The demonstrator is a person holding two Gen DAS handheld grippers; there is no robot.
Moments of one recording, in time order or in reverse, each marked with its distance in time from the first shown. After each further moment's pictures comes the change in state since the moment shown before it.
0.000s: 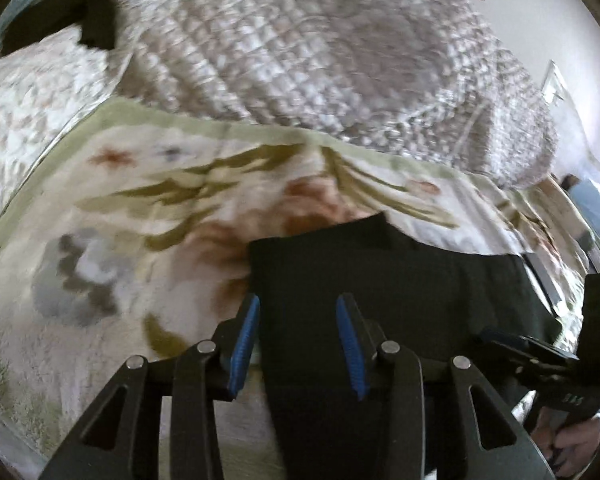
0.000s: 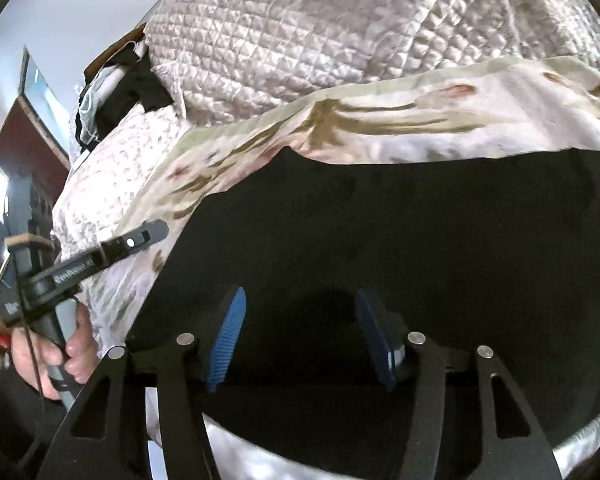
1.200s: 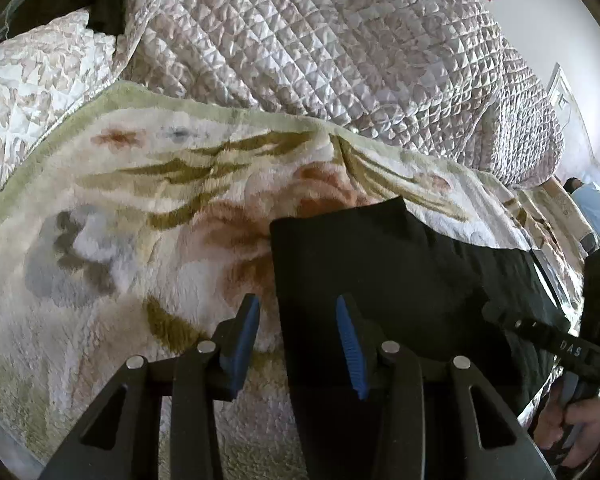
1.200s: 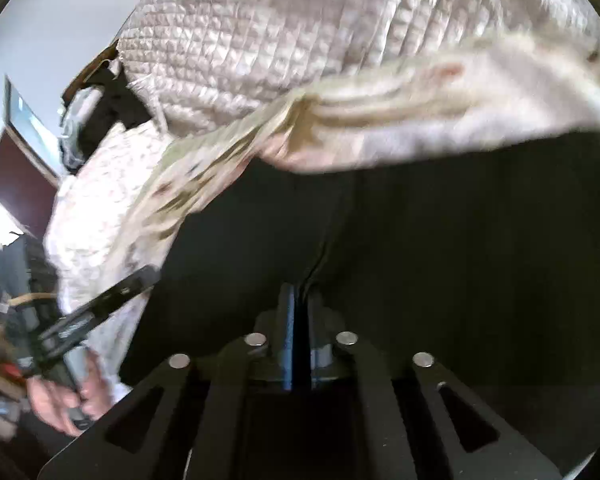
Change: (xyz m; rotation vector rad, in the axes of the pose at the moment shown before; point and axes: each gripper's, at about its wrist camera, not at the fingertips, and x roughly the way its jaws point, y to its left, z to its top) left arm 0.011 0.004 -0.012 0.000 0.002 -0.008; right arm -0.005 -0.017 0.008 0.078 -0.072 -0.079
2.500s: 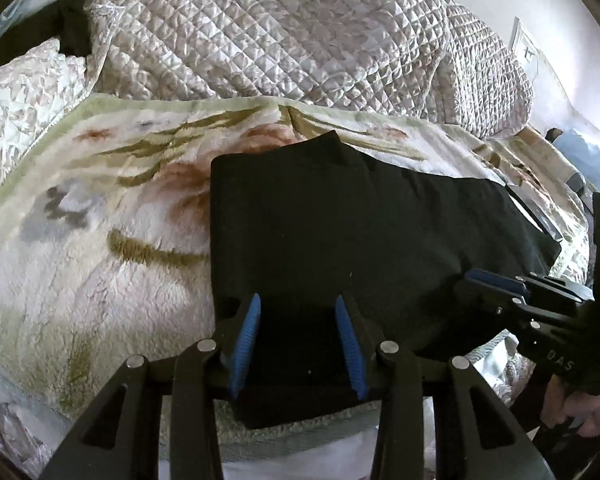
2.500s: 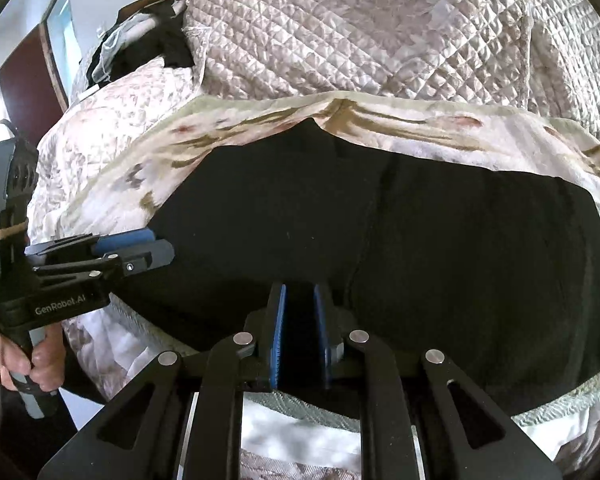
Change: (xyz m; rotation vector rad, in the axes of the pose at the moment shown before) left arm -0.022 -0.047 -0.061 0.147 0.012 -0.001; right arm -0.019 0.042 -0.069 -0.323 -0.018 -0.078
